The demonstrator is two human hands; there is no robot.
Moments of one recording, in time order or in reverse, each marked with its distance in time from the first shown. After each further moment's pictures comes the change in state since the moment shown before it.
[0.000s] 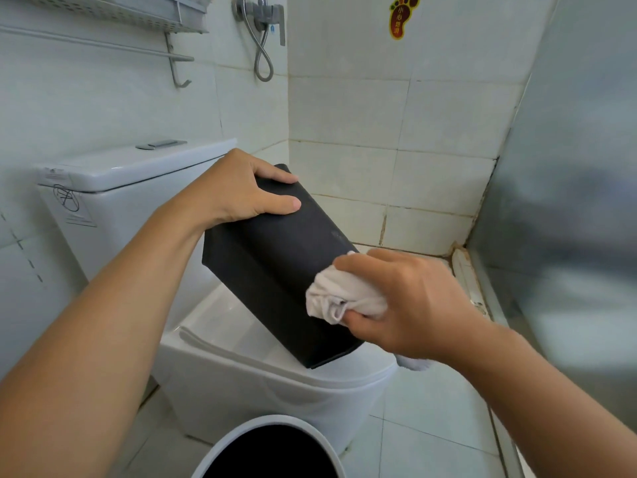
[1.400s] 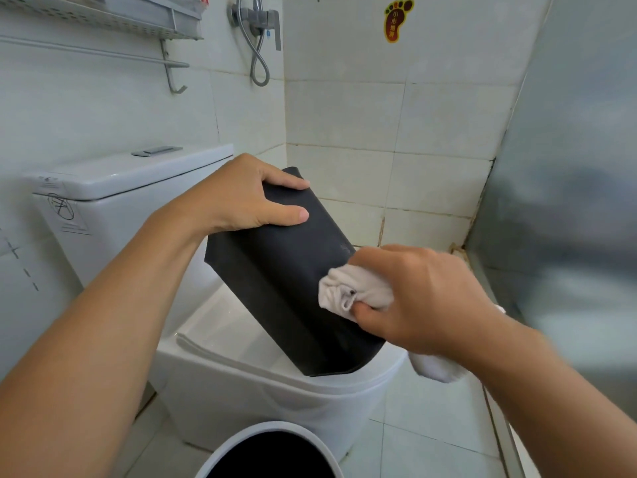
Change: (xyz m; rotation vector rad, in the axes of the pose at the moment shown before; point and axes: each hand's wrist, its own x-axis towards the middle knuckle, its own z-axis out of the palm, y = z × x) left_hand -0.006 0.017 0.000 0.058 -0.090 0.073; right_hand 0.007 -0.008 -0.033 -0.101 -0.186 0.194
